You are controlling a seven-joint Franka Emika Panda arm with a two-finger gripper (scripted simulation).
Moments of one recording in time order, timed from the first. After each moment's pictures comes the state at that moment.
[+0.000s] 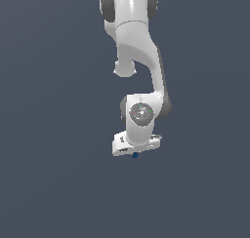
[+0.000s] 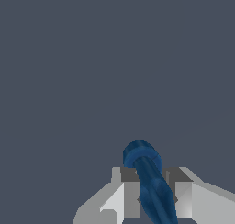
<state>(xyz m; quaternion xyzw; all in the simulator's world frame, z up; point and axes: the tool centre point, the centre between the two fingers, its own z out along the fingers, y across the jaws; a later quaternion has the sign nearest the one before) 0.081 0.047 0.042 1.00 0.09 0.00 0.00</state>
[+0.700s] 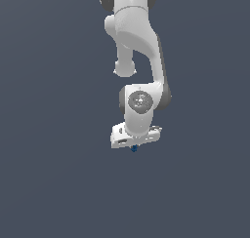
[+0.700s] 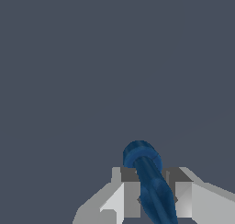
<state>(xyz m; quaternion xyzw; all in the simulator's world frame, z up) 0.061 0.042 0.071 1.00 0.09 0.00 0.00</state>
